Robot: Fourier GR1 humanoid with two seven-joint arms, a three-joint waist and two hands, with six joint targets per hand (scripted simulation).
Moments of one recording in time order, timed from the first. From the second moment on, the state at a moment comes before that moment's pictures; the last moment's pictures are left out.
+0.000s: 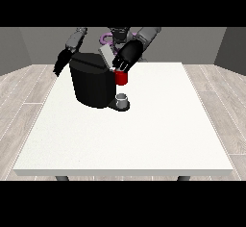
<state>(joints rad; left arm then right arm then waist) -1.27 0.44 0.13 -0.65 -0.75 -0.41 -0.08 -0.48 -0.08 -0.06 -1.26 0.15 -0.18 0.01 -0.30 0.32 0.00</state>
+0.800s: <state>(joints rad) -1.27 0.46 0.08 -0.66 -0.83 -0.34 -0.12 -0.48 -0.09 -0.07 -1.24 0.15 -0.18 -0.01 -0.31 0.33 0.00</state>
